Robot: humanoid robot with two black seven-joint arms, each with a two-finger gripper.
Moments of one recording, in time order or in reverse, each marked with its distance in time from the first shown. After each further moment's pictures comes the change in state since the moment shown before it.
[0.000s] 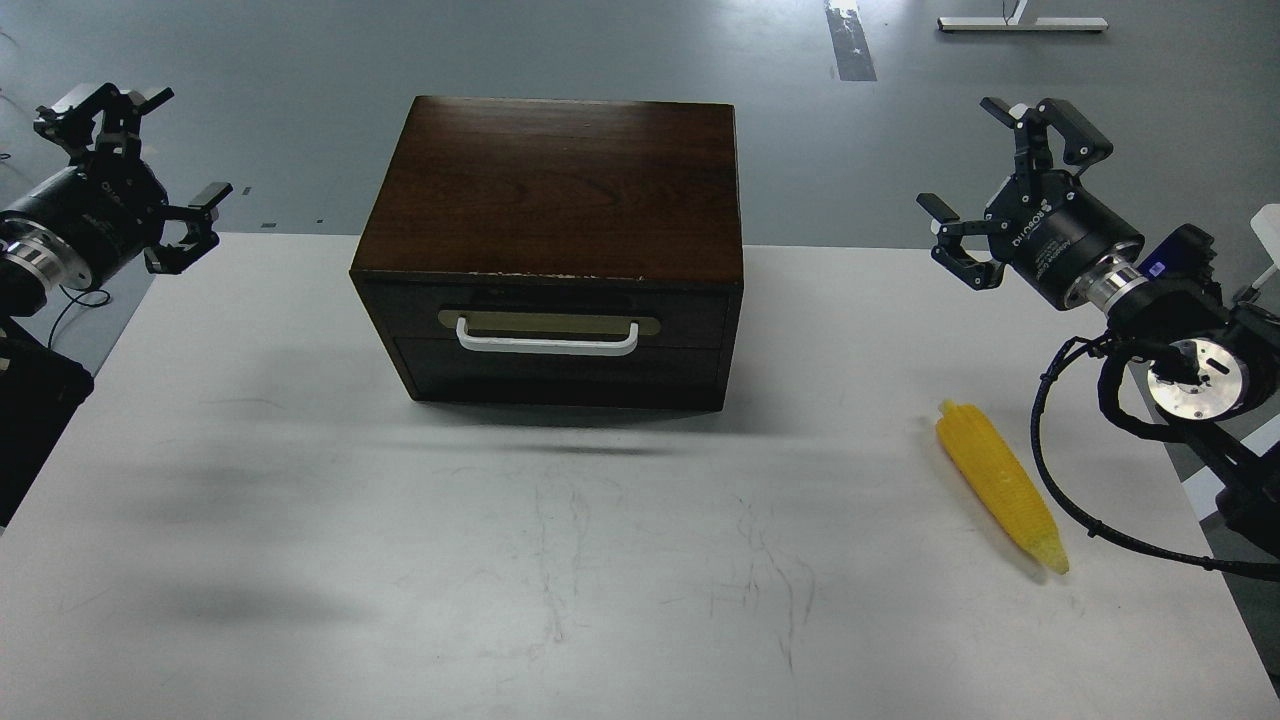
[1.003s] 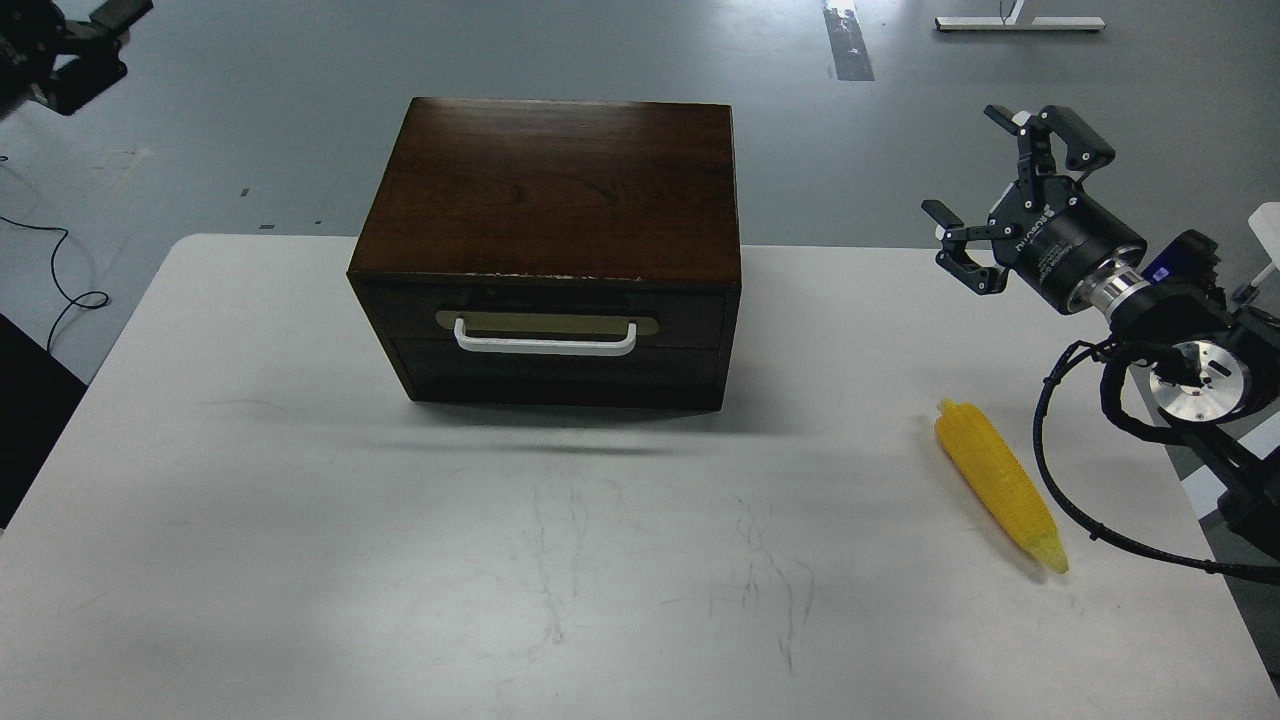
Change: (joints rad) left arm -0.211 0.303 -0.004 -0.351 0.426 0.036 -0.250; right arm -0.008 0.000 0.007 -0.001 0.000 -0.013 -0.014
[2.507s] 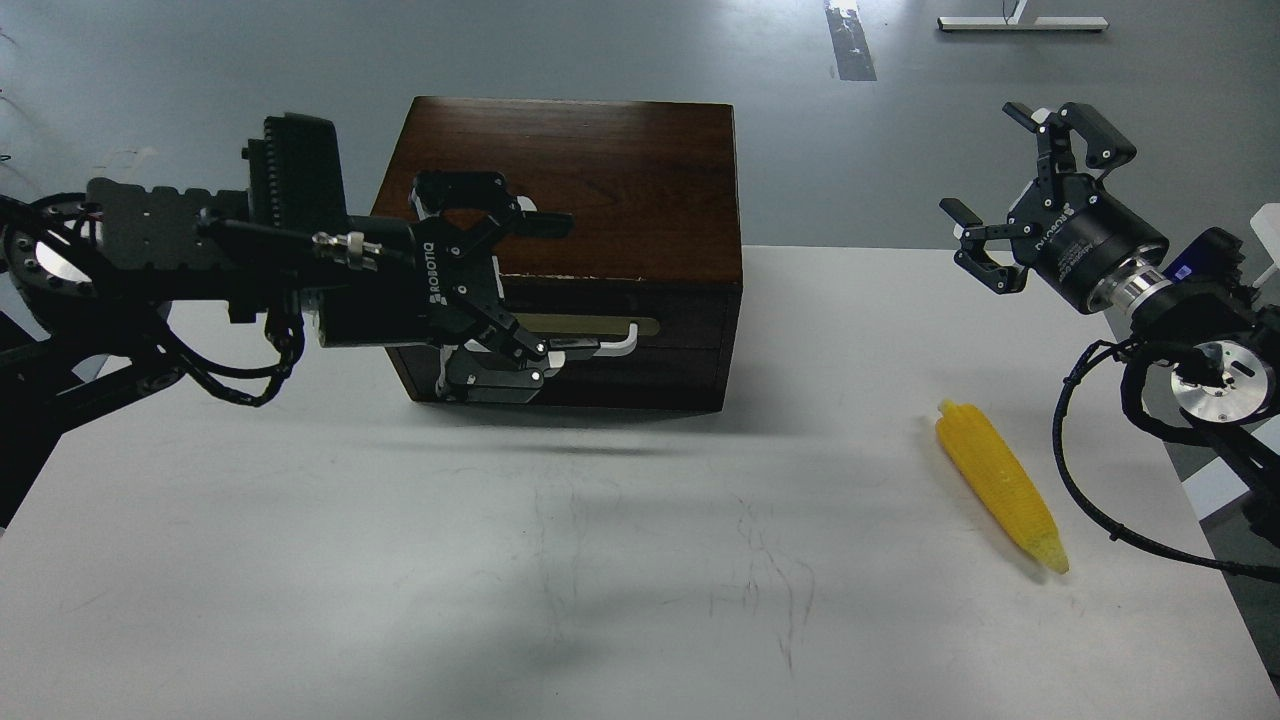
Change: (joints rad) left arm -0.140 -0.191 0.276 -0.585 1.700 0.402 0.001; right arm -0.004 -0.035 -0.003 0.002 0.002 0.005 0.002
